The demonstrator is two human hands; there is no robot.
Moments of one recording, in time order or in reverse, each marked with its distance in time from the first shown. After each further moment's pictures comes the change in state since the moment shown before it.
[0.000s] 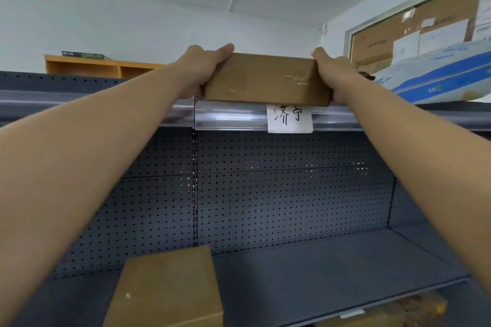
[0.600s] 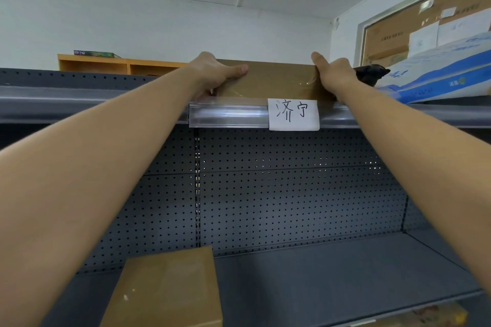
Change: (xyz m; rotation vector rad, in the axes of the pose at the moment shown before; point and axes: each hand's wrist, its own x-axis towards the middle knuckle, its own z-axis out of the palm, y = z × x) left_hand 0.019 -0.018 0.020 0.370 0.009 -0.017; right_hand 0.057 0.036 0.013 -0.315 0.100 -0.105
